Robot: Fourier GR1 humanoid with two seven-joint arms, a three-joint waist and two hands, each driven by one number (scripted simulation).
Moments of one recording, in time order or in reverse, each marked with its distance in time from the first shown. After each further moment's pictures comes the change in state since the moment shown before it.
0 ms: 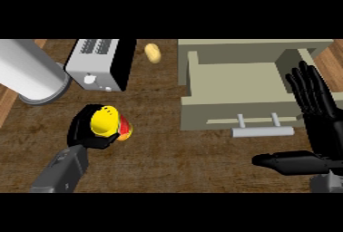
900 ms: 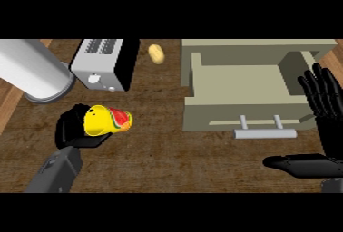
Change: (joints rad) left arm 0.069 0.004 0.035 -0.150 0.055 0.061 -0.079; right arm 0.028 -0.030 -0.049 -0.013 -0.028 0.019 0.004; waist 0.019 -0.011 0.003
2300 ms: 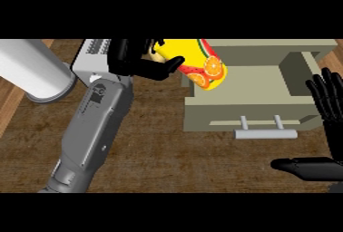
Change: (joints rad) left arm -0.371 -0.192 -0.349 -0.643 -0.022 0.404 0.617; right arm 0.030 -0.009 -0.042 0.009 -0.017 0.025 -0.028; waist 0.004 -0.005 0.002
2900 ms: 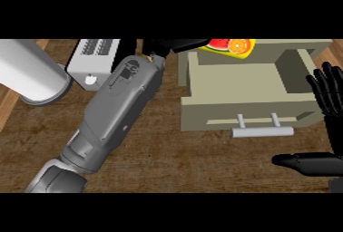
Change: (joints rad) left arm -0.283 -0.005 -0.150 0.299 0.170 0.211 0.059; right arm -0.038 -0.011 -0.008 0.009 -0.010 0.006 0.022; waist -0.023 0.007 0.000
